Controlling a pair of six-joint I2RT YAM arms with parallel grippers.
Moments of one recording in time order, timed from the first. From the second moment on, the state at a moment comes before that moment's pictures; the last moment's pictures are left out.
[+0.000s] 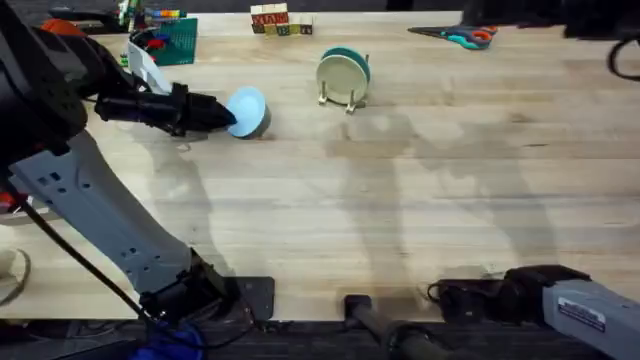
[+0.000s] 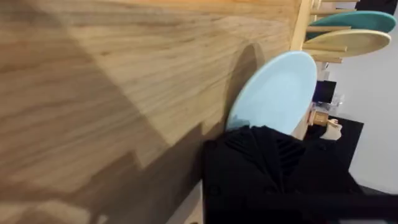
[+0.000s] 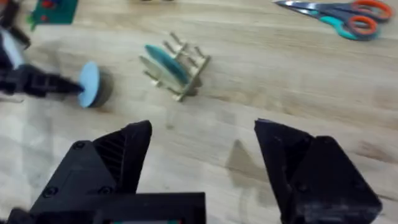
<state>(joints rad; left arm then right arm) 0.51 2.24 1.45 -1.14 0.99 0.54 0.07 1.17 1.37 -0.93 -0.32 0.05</state>
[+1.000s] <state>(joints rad) 0.51 2.24 1.45 -1.14 0.99 0.54 0.62 1.51 1.37 -0.59 -0.34 0.35</state>
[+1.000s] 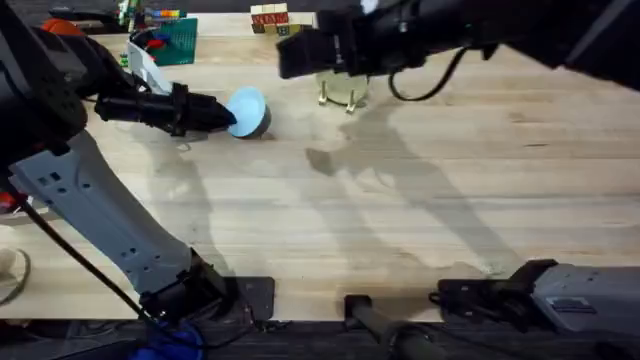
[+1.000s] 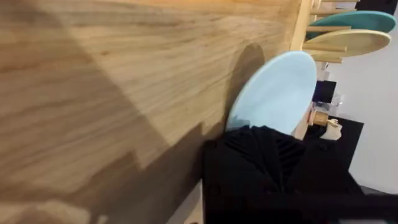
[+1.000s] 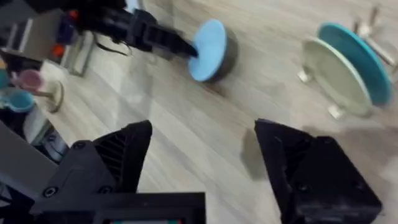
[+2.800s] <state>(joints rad) 0.51 2.24 1.45 -1.14 0.99 0.53 0.74 2.02 1.37 -0.11 -0.25 0.72</state>
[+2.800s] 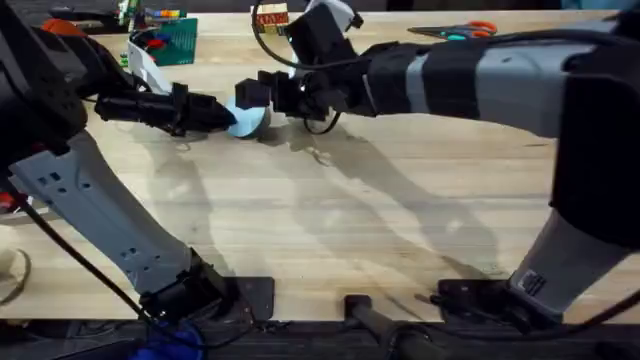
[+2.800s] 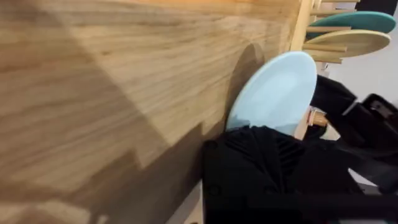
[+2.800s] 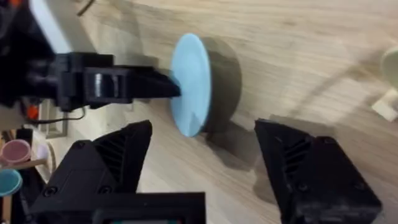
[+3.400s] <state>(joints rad) 0.51 2.24 1.45 -1.14 0.99 0.53 0.75 2.05 1.37 -0.12 -0.18 0.86</state>
